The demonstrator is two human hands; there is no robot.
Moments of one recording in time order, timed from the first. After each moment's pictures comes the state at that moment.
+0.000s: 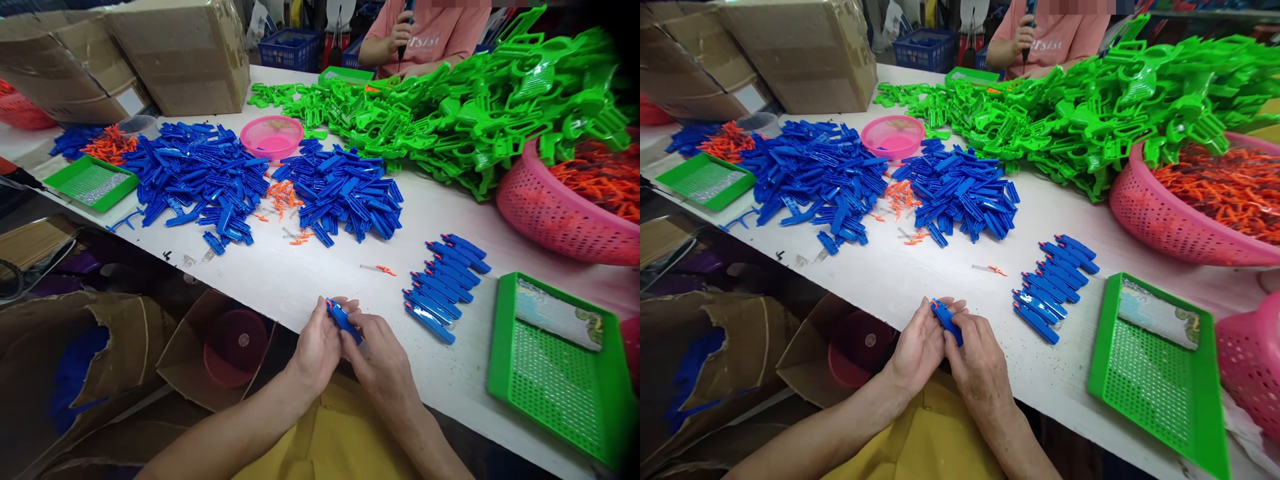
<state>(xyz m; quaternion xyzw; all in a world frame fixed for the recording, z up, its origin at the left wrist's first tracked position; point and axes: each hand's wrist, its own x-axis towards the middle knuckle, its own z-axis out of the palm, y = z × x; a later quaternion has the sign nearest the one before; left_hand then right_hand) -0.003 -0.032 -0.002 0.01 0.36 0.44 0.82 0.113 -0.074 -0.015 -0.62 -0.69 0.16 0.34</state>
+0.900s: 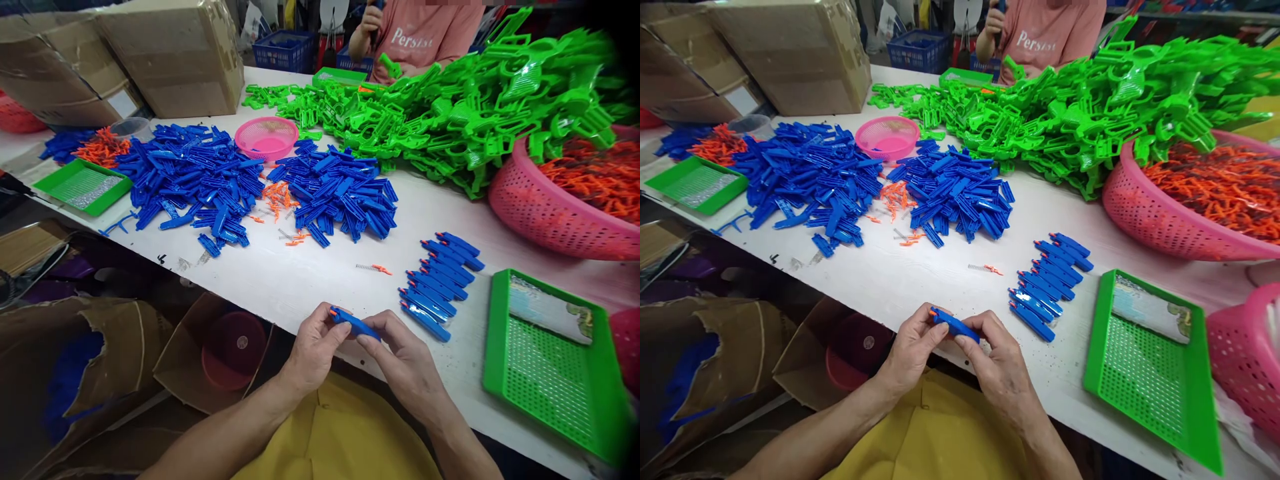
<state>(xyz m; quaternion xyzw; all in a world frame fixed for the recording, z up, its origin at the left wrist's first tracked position) -0.015 -0.035 0.006 0.34 0.40 0.43 0.74 0.146 -0.067 0.008 -0.62 -0.59 0.36 0.36</state>
